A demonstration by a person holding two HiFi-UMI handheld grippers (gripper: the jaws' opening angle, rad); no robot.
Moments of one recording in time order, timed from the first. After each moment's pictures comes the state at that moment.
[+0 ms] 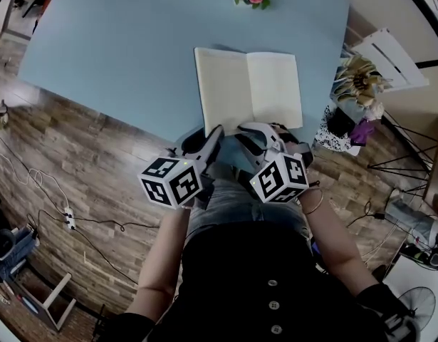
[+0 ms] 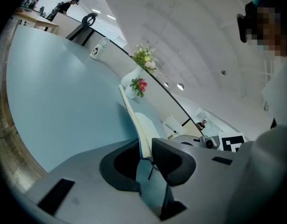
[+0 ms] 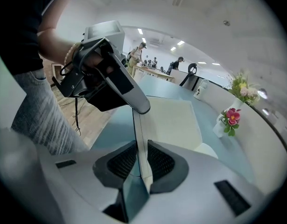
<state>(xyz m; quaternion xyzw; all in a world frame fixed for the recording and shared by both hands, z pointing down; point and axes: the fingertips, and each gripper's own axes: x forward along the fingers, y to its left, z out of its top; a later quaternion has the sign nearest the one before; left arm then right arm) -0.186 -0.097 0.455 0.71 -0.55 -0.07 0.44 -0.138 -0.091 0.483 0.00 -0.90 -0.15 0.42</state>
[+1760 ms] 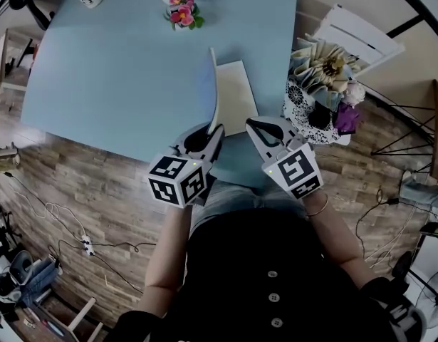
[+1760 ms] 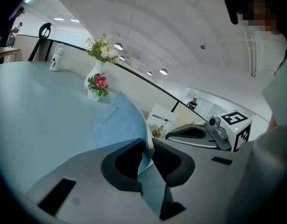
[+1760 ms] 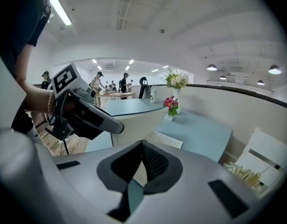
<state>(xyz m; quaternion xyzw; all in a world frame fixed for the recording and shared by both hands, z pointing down) -0.074 -0.159 0.408 0.79 -0.51 0.04 0.34 -0.017 -0.174 0.400 0.20 -0.94 0.04 0.27</state>
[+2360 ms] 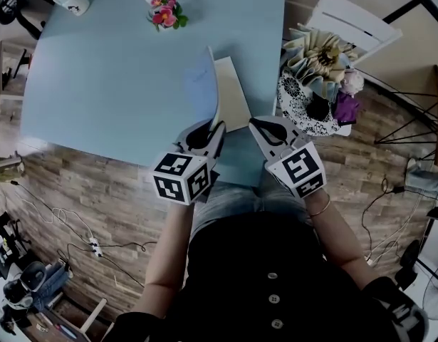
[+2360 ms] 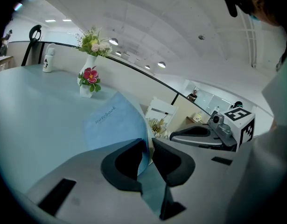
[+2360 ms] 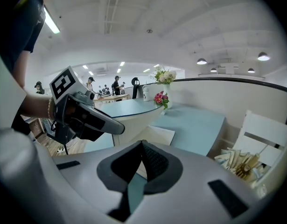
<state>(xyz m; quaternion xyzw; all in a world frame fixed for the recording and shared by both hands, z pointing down) -0.046 -0.174 0.422 0.79 -0.50 0.09 0.34 0.017 -0.183 0.414 0.23 -0.93 0.09 0.26</state>
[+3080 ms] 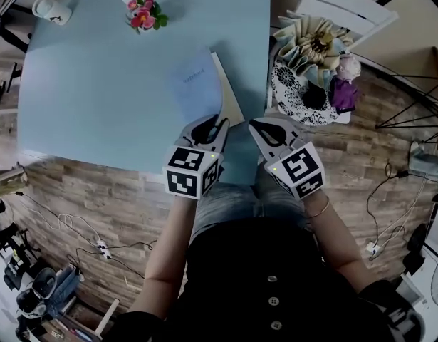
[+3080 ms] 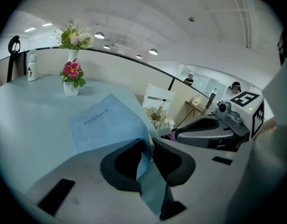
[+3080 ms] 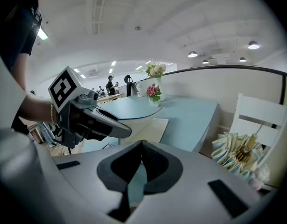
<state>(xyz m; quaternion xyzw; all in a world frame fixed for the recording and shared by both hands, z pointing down) -0.012 -0.188 0.454 0.81 -0.47 0.18 0.31 0.045 -0.181 0.439 0.25 -0.92 0.14 0.26</state>
